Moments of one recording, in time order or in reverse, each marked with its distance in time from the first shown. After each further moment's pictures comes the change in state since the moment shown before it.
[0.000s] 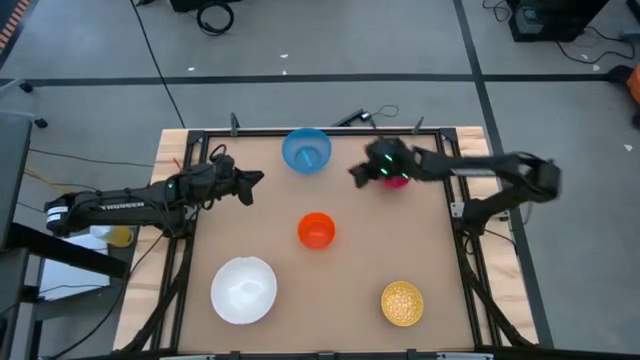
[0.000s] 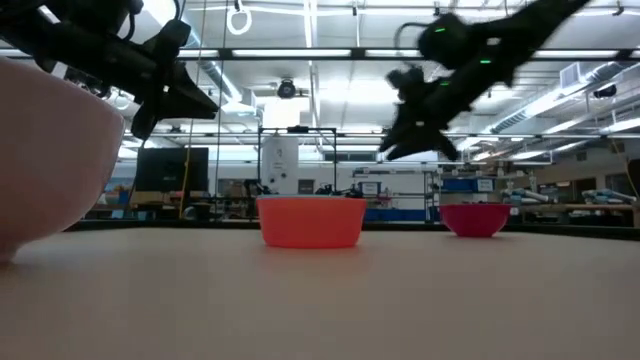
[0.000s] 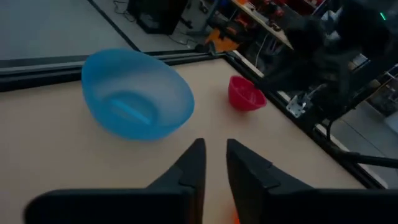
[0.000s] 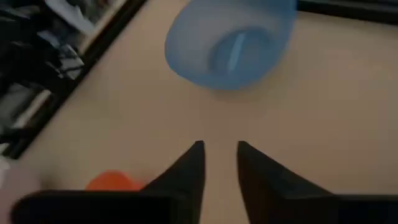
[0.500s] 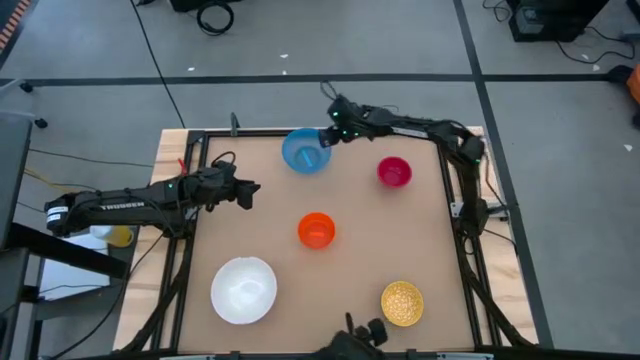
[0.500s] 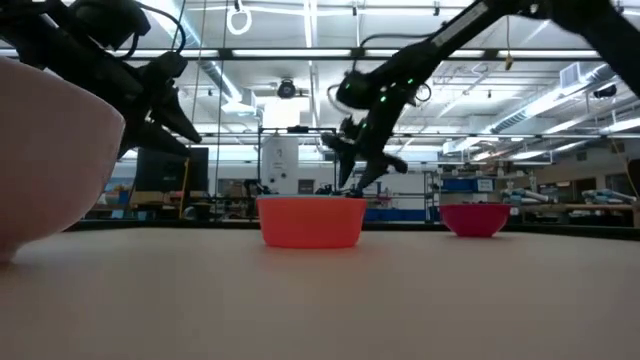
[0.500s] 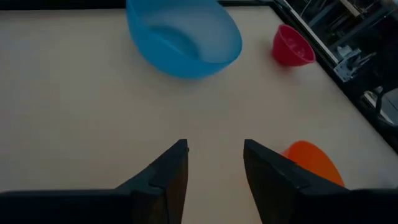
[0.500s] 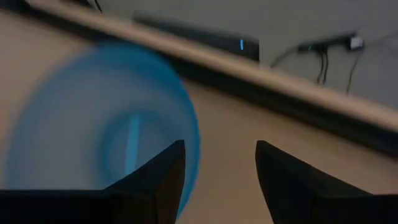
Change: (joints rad) left arm 0.000 0.001 0.000 -0.253 0.009 -0.127; right arm -0.161 0.629 0.780 -0.496 0.131 -0.033
